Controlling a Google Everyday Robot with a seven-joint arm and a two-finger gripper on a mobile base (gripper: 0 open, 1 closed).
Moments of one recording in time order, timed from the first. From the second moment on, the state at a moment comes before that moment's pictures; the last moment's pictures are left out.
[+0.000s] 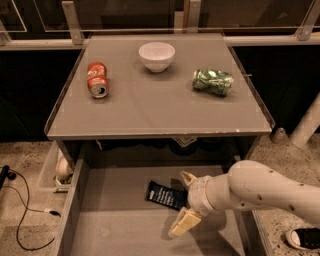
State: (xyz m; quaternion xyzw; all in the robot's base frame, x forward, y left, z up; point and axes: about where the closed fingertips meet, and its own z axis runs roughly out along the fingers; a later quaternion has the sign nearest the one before) arm 0.431 -0.069 0.619 -0.58 0.74 0.17 0.31
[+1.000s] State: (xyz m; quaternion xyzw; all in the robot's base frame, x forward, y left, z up) arm 0.451 -0.043 0.589 -0.59 0.73 0.17 0.32
